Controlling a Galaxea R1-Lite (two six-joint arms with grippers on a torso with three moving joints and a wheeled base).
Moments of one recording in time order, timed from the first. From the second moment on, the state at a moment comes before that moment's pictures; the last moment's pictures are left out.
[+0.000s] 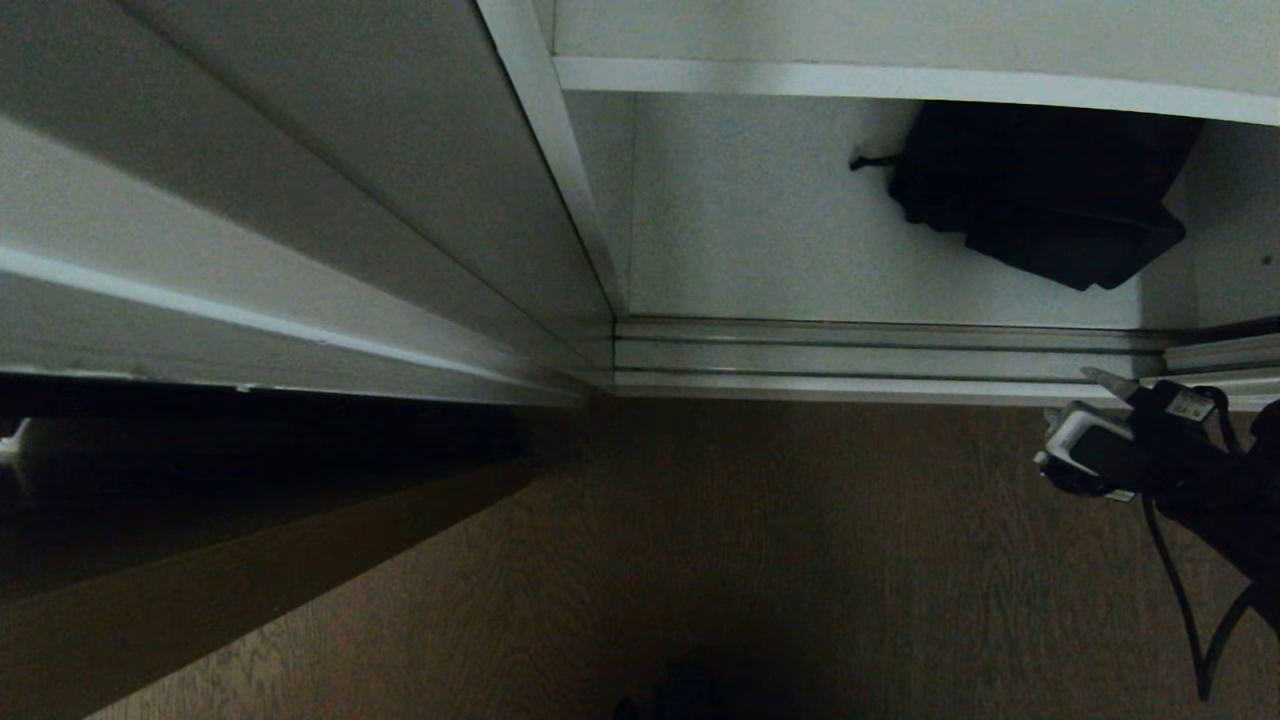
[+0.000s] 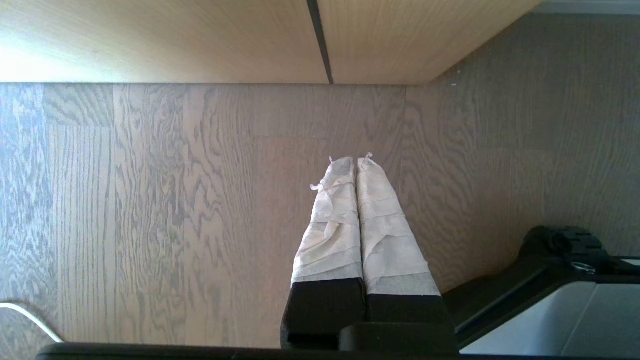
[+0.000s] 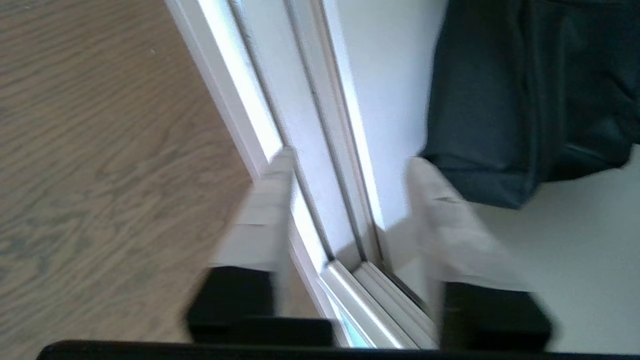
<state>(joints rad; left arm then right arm) 0.02 0.00 0.00 0.00 0.00 0.02 -0.15 1.83 -0.44 -1.40 0.17 -1.25</state>
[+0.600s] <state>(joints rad) 0.02 0.00 0.00 0.00 0.00 0.02 -0.16 1.99 -0.63 -1.47 0.23 -1.28</state>
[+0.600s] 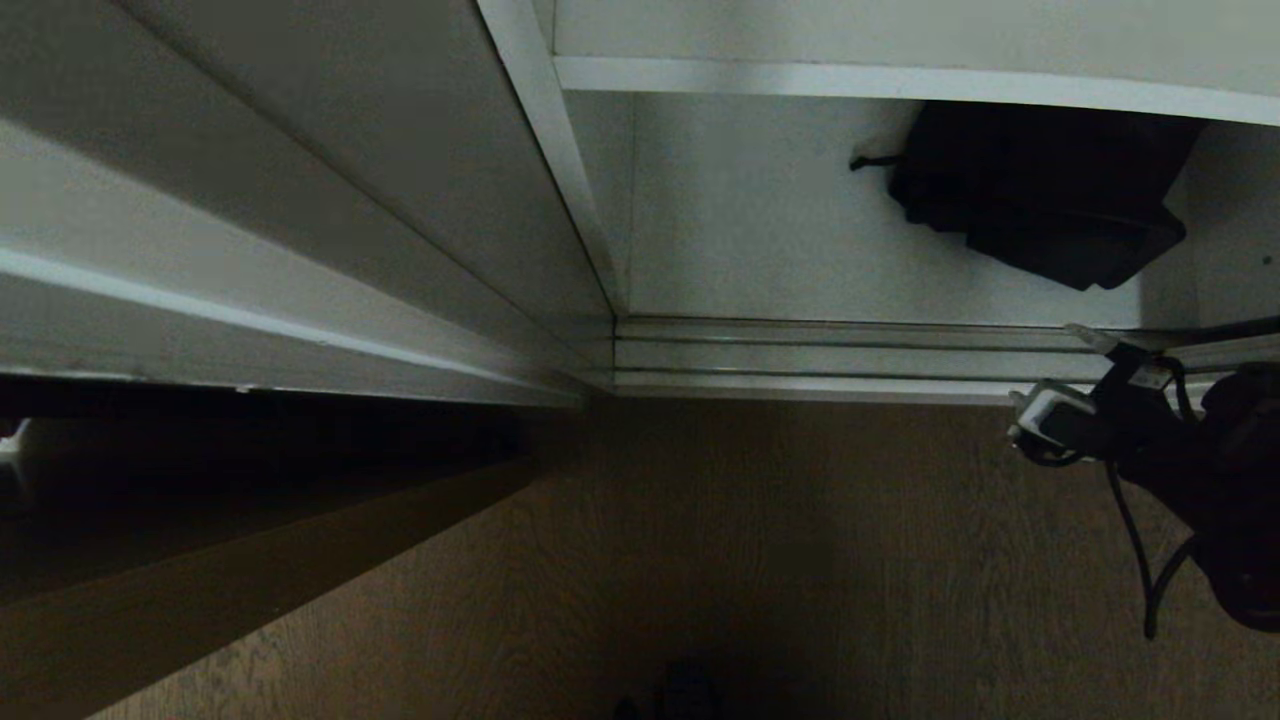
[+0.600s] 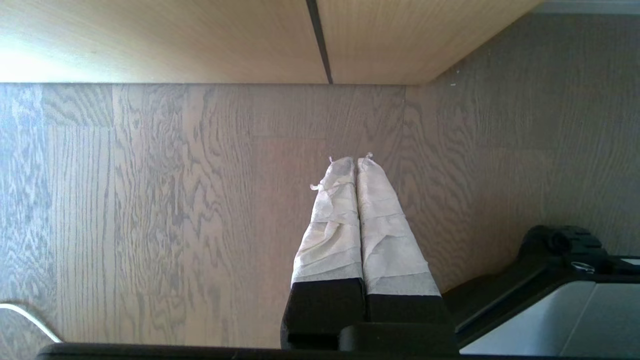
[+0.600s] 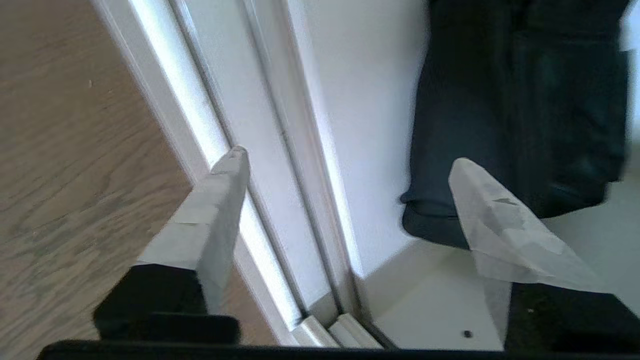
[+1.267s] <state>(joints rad) 0.02 0.00 0.00 0.00 0.00 0.02 -0.23 2.18 -1.00 -1.50 0.33 -1.28</state>
